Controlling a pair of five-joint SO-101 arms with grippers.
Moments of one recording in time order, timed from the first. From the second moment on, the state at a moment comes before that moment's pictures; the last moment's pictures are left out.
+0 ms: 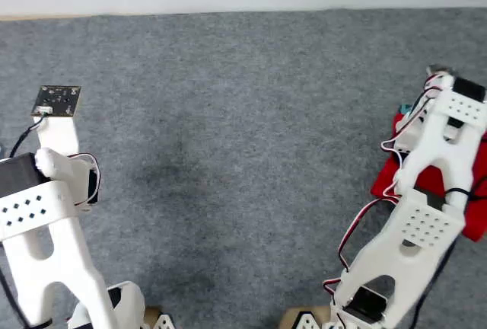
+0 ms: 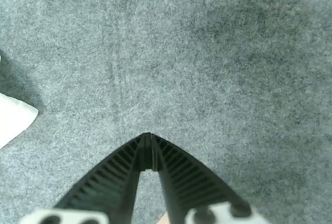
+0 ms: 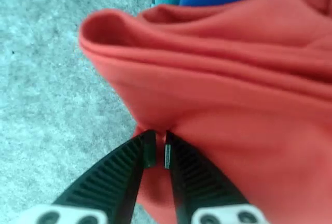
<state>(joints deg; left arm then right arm) -24.7 -32.2 24.4 99.2 -11.6 24.3 39.4 -33.3 92.7 12.4</state>
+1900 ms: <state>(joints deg) -24.7 -32.2 20.9 99.2 -11.6 19.4 51.4 -77.2 100.3 12.4</state>
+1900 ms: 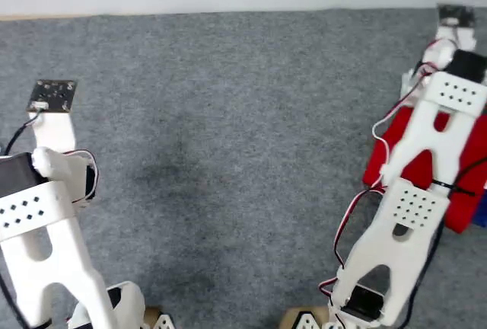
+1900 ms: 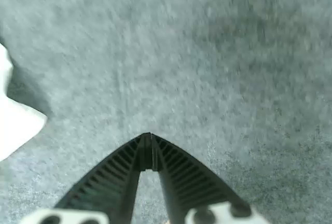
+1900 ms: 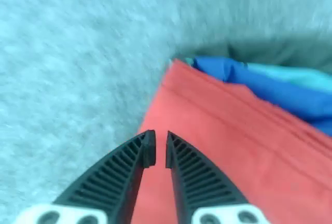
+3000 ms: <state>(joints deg) -24.7 -32.2 16.9 99.2 -11.6 38.7 11.3 6.2 82.2 31.3</state>
